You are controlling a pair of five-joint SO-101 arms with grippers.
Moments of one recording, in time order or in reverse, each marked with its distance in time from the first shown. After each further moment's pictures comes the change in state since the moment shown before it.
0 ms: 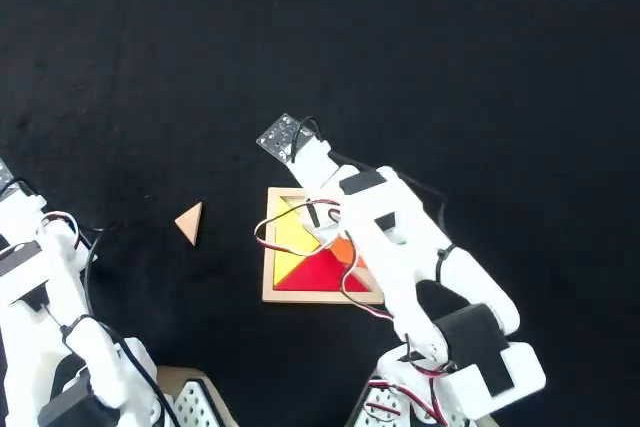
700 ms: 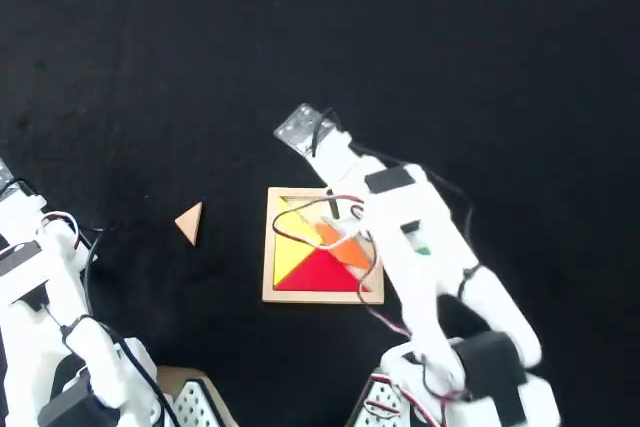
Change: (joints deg) left arm 0.0 0.0 0.0 0.0 0.0; right arm 4.4 -10.5 2.2 3.8 5.4
